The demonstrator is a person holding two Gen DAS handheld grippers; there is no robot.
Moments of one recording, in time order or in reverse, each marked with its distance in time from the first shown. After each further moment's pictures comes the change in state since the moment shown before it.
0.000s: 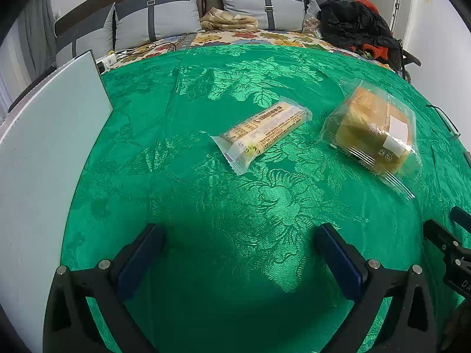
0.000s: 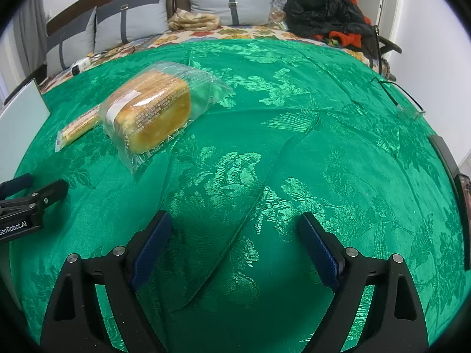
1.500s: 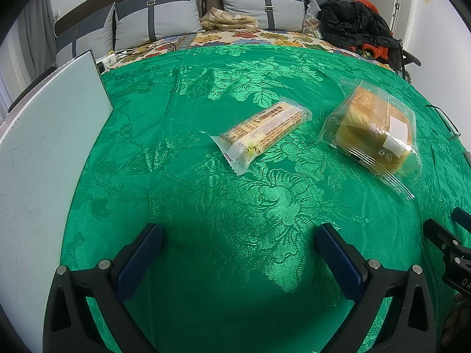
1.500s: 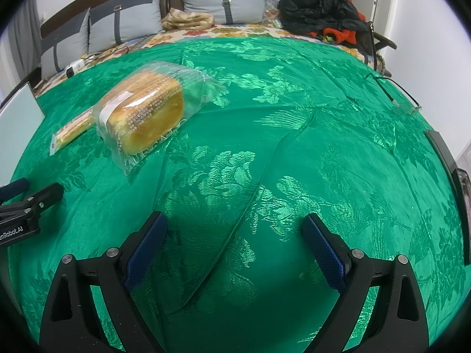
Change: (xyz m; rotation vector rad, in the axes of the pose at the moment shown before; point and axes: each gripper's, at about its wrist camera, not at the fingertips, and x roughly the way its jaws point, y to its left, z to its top) left arm 0.001 0.001 0.000 0.001 -0.001 -0.001; right arm -0.002 -0.003 -0.003 0.021 0.007 -0.019
